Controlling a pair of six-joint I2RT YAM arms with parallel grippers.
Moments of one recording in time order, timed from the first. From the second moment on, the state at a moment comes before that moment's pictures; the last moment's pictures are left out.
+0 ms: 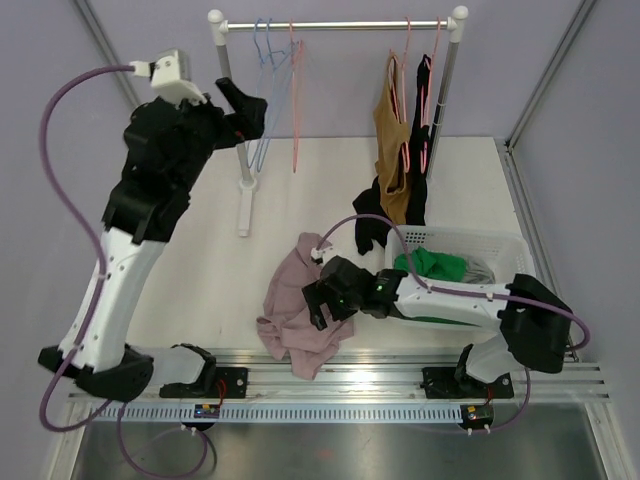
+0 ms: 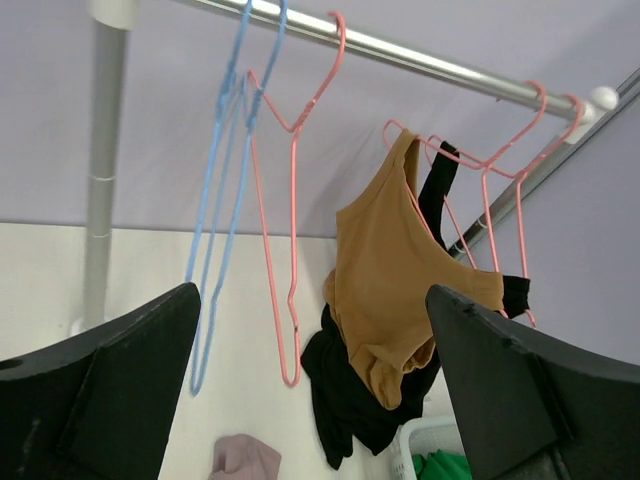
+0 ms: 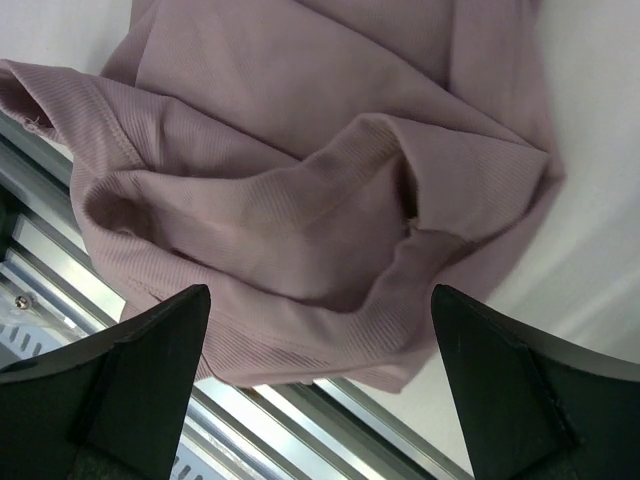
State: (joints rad) left arm -0.44 1.33 1.82 -0.50 -0.16 -0.41; right arm 1.09 1.45 0.89 -0.34 0.06 0.54
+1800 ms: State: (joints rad) left arm -0.41 0.31 0.86 -0.68 -0.37 -0.29; right arm 0.91 1.05 1.40 -1.31 0.84 0.85
